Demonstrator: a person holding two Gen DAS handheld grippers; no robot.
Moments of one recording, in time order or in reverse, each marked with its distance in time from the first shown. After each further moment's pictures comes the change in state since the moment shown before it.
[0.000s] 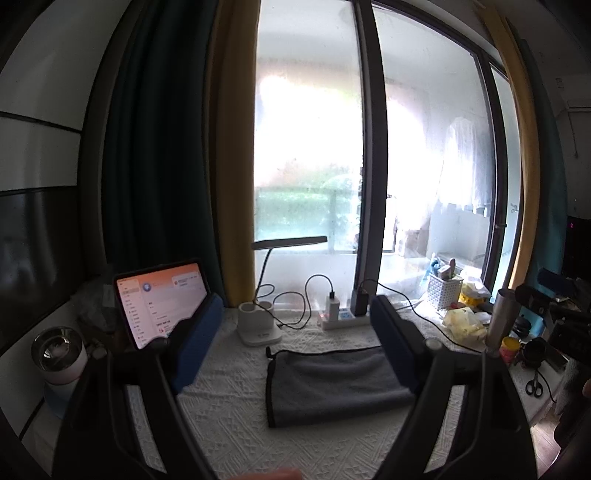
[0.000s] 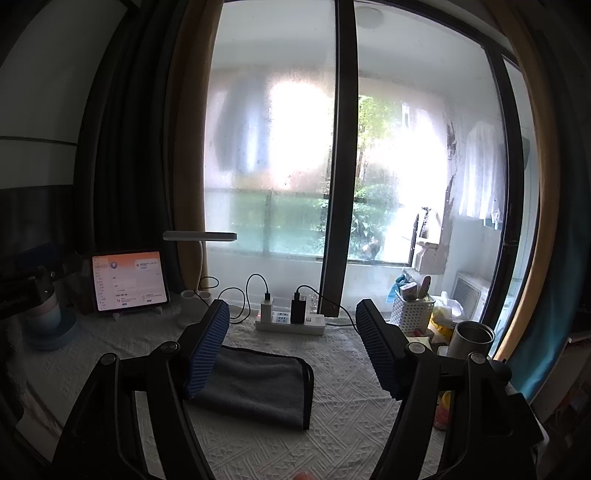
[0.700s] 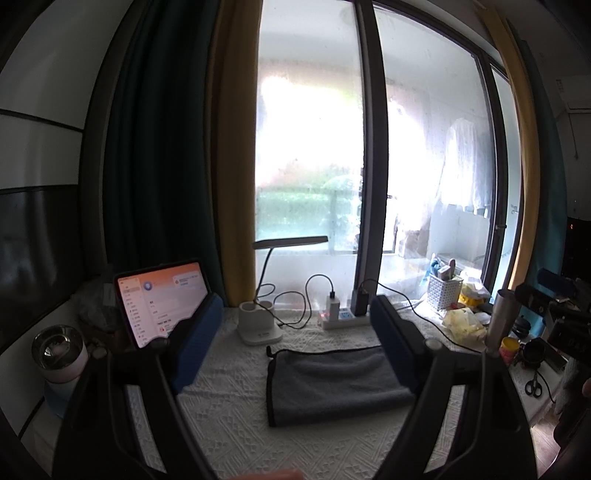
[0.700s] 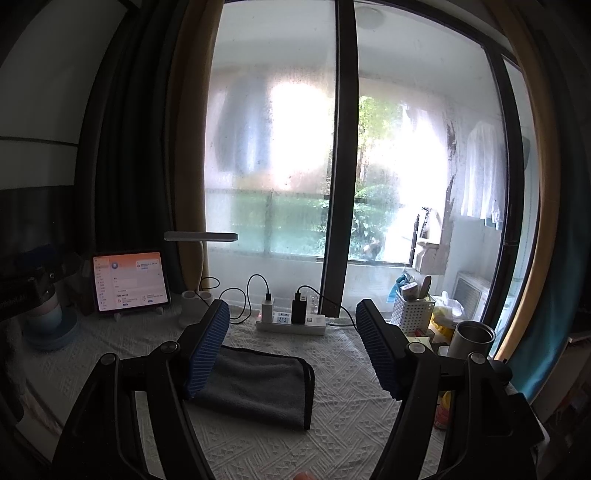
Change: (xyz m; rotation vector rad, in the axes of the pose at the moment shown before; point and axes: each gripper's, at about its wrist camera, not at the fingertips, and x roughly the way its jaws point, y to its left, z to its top) left arm -0.001 0.000 -0.001 -0.001 -0.005 0.000; right arm 0.001 0.001 -0.003 0.002 -0.003 0.002
